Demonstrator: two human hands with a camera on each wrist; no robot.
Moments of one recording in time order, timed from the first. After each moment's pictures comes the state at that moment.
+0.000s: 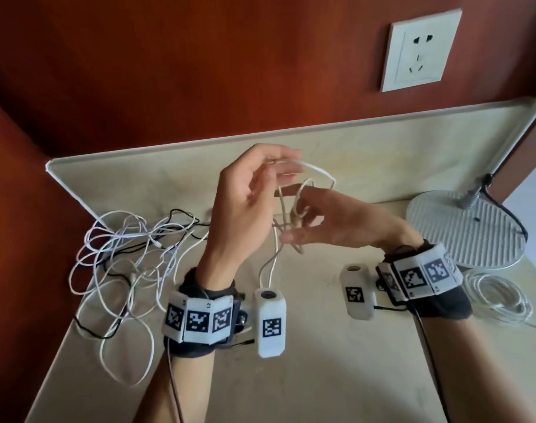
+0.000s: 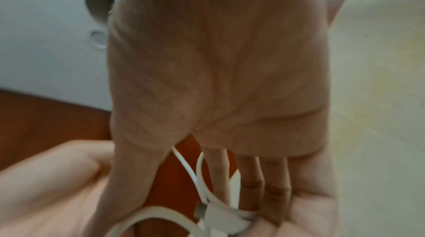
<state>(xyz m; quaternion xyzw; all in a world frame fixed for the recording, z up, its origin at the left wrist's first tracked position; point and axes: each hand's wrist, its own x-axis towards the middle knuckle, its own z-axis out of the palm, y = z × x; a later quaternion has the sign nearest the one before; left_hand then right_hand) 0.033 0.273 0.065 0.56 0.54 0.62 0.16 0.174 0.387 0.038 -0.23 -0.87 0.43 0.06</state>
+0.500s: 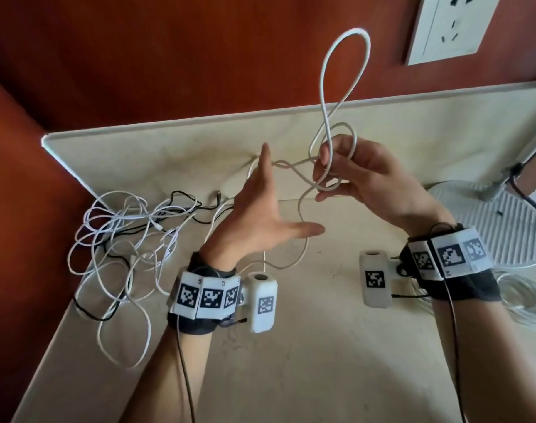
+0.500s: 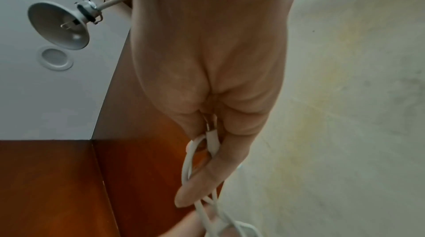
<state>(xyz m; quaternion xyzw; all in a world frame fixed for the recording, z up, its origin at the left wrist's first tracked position) 0.017 0.287 0.026 0.55 0.76 0.27 0.22 0.181 0.415 0.030 -0.15 -0.70 0.64 0.30</state>
